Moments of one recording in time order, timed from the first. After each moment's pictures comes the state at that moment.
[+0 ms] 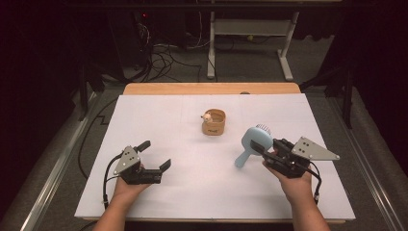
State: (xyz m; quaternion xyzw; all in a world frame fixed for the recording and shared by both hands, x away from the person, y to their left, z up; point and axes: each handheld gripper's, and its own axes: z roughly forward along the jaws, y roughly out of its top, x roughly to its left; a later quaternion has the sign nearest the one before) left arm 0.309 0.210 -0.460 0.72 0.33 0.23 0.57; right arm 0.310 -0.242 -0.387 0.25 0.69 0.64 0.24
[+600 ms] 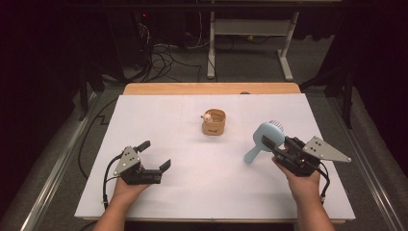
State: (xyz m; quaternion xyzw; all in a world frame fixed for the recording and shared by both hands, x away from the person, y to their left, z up) left arm 0.308 0.210 -0.460 0.72 0.32 0.23 0.56; right arm 0.311 -0.264 -0.388 0.28 0.67 0.63 0.27
